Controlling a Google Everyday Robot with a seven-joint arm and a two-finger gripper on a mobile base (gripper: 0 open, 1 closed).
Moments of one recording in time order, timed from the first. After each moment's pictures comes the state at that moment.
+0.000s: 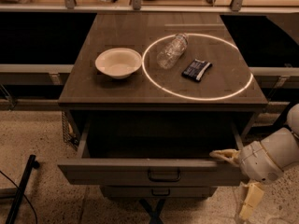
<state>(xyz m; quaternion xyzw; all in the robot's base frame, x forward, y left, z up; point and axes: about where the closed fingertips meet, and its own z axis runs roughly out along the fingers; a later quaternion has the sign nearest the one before) 0.351 -0.199 0.686 -0.64 0.67 0.32 0.19</state>
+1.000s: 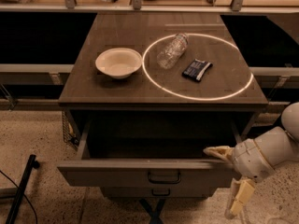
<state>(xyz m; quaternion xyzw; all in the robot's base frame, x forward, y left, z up) 0.361 -0.180 0.689 -0.64 0.66 0.32 0.22</state>
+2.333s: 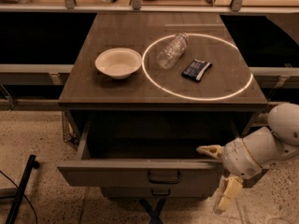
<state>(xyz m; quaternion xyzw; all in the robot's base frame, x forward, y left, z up) 0.378 -0.165 0.670 -0.64 0.67 0.31 0.22</state>
